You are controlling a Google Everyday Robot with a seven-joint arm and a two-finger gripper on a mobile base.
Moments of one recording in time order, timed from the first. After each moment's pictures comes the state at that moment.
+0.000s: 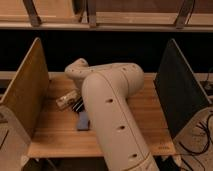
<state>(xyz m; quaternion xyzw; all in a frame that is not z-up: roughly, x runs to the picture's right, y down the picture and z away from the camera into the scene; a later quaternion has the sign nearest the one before) -0.127 0.067 0.944 -0.24 0.24 0.61 0.72</state>
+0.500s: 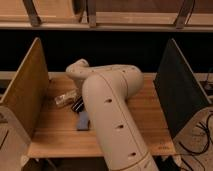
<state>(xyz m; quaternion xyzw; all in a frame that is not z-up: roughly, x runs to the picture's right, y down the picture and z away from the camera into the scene) -0.132 0.070 0.951 -0.26 0.24 0.60 0.72</state>
